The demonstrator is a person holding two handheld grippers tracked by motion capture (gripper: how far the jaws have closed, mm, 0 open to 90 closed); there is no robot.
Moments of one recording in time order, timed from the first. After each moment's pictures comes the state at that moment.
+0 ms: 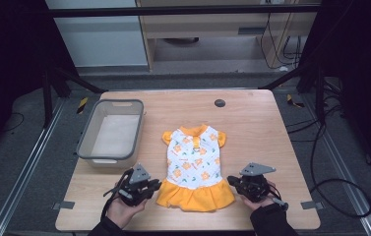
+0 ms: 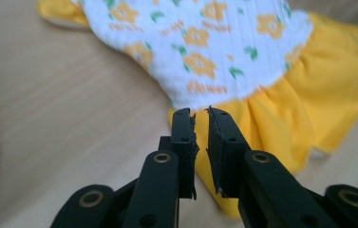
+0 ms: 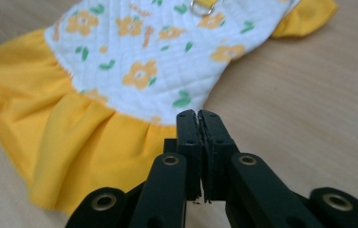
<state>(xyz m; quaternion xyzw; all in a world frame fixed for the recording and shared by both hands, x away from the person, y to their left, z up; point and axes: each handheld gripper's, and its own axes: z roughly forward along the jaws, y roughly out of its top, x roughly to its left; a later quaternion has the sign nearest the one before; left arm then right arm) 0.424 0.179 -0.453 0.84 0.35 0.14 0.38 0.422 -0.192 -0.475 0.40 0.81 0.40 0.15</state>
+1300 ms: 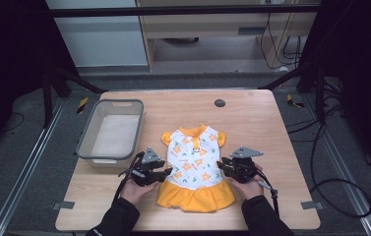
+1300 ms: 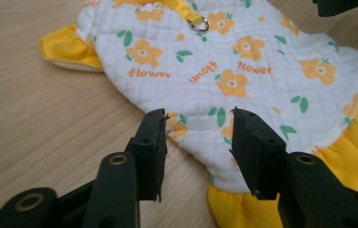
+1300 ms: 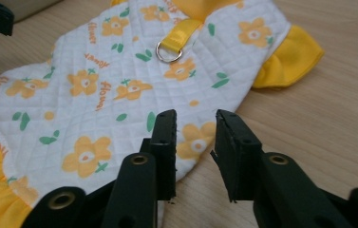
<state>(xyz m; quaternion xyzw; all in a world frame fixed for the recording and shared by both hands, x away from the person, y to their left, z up) 0.472 0.161 -0.468 0.84 0.35 0.14 0.40 0.478 -0.173 -0.487 0.41 0.78 0.43 0.17</state>
